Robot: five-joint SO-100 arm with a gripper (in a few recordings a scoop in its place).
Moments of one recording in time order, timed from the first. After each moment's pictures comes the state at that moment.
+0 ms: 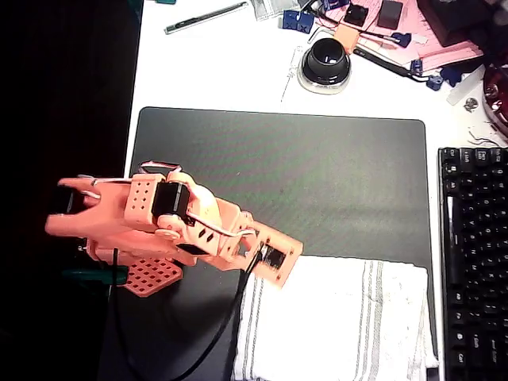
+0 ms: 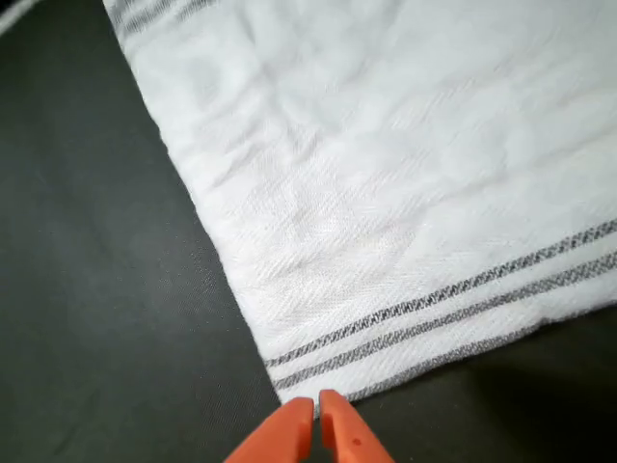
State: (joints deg) arm 8.8 177.8 159.0 79.7 -64.9
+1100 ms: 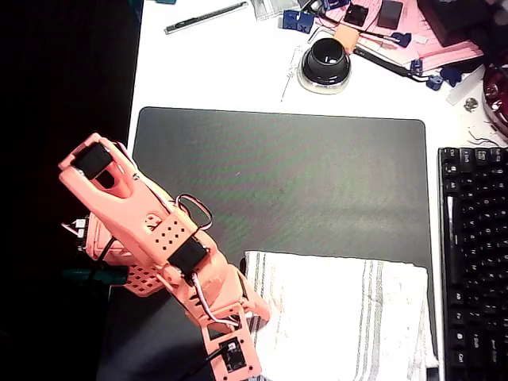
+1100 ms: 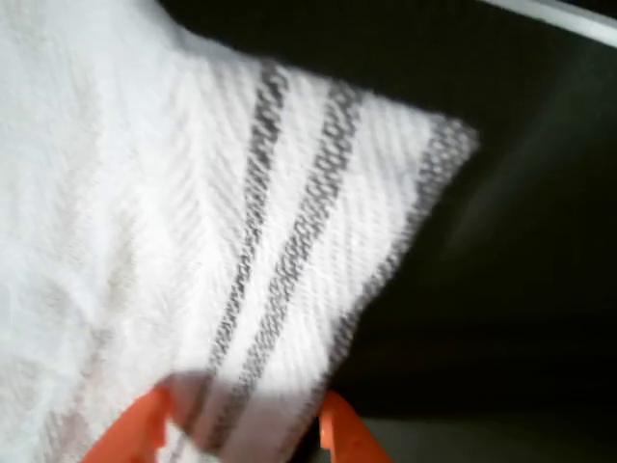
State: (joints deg) arm 39.3 140.8 169.1 38.9 -57.8
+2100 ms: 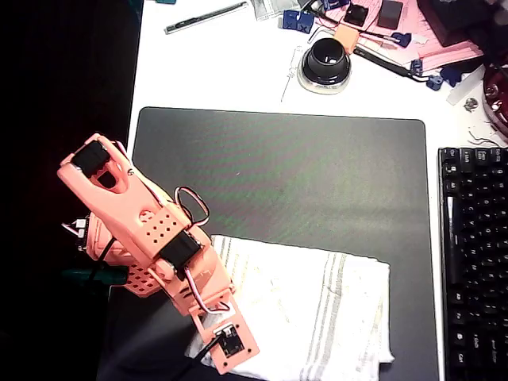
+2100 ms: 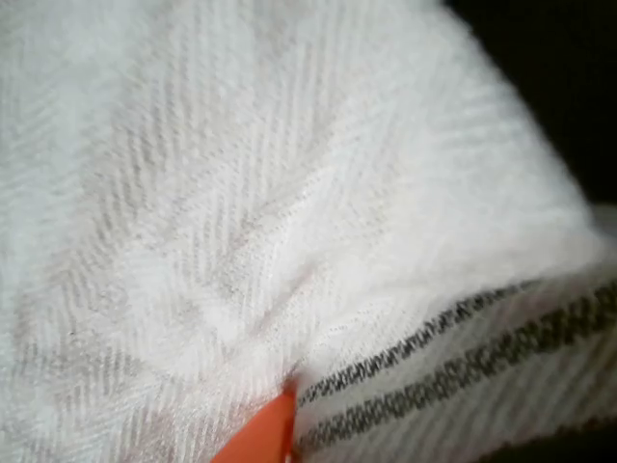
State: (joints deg) arm 42.9 154.5 165.1 72.4 -71.7
